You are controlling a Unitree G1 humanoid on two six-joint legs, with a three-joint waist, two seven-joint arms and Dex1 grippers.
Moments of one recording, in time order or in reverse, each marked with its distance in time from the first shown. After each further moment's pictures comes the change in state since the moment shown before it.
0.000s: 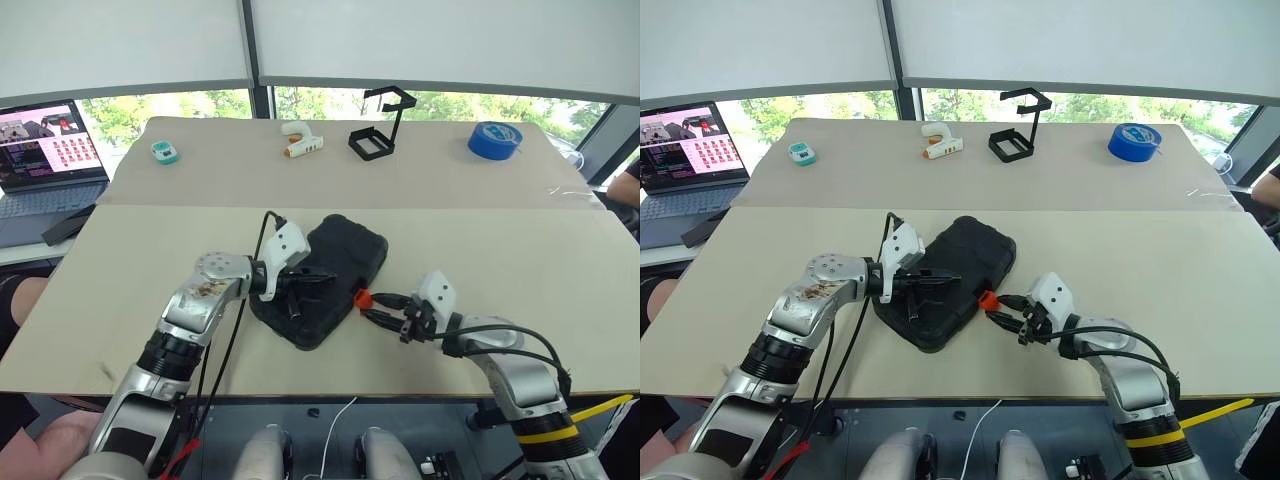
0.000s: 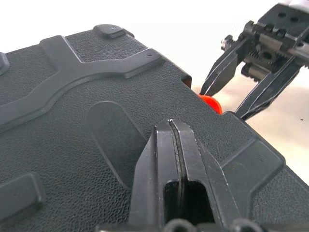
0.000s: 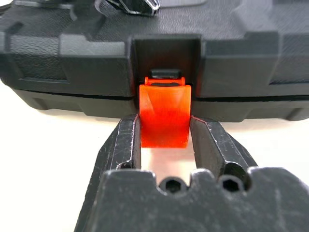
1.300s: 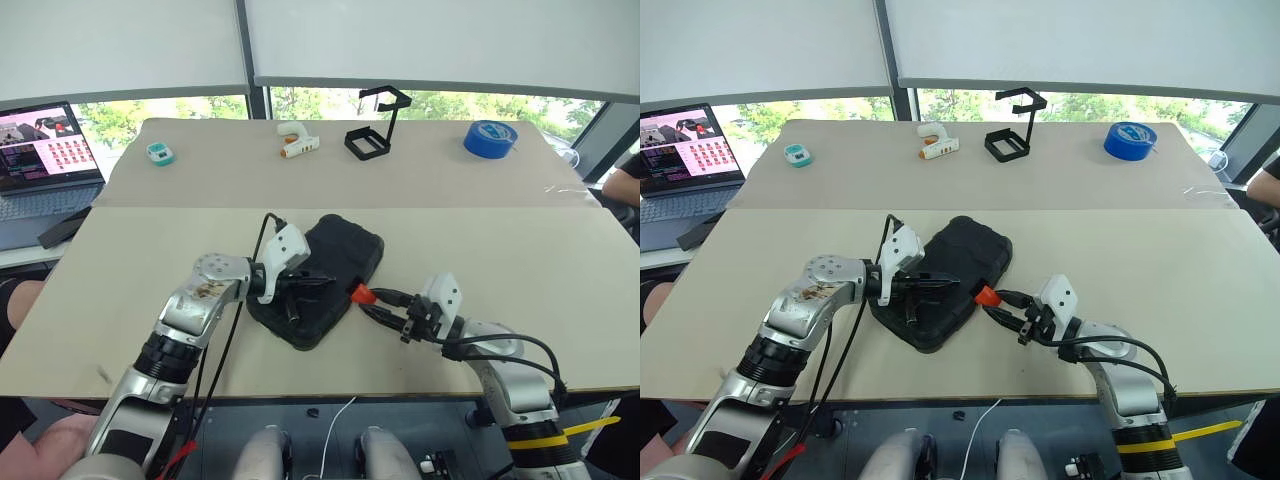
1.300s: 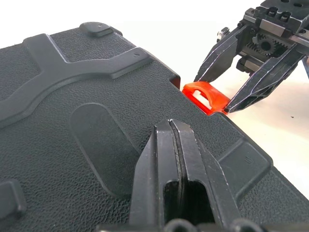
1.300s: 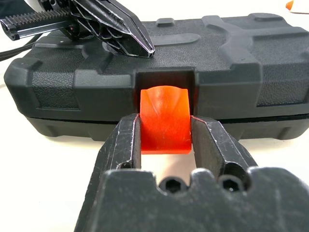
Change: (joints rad) left arm 0.012 0.013 -0.002 -0.037 -0.003 0.036 -0.013; right arm 0.030 0.093 -0.048 0.039 0.026 -0.122 0.035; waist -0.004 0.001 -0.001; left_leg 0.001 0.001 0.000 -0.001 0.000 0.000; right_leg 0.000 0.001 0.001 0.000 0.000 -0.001
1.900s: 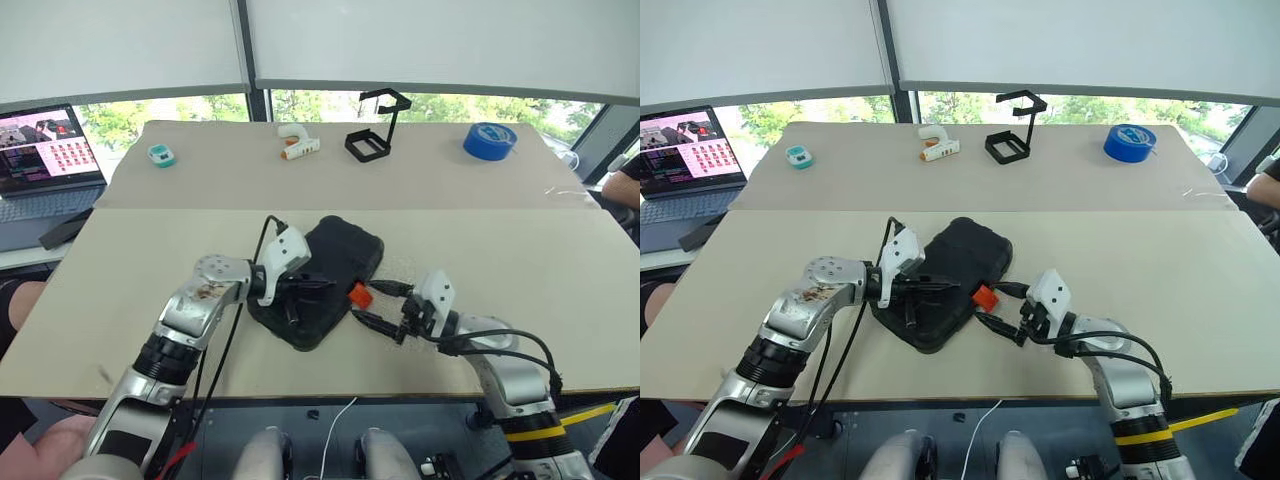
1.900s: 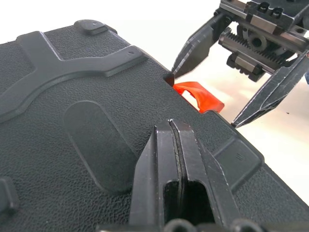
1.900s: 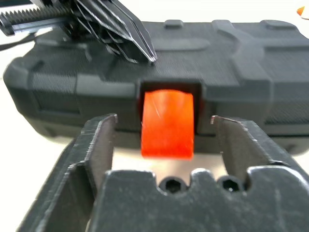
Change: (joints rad) left arm 0.007 0.009 -0.011 -0.007 -0.003 0.005 -0.003; right arm -0.014 -0.065 0.011 0.015 -0.028 0.007 -0.008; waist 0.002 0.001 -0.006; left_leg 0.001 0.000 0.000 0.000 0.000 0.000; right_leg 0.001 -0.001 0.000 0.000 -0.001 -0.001
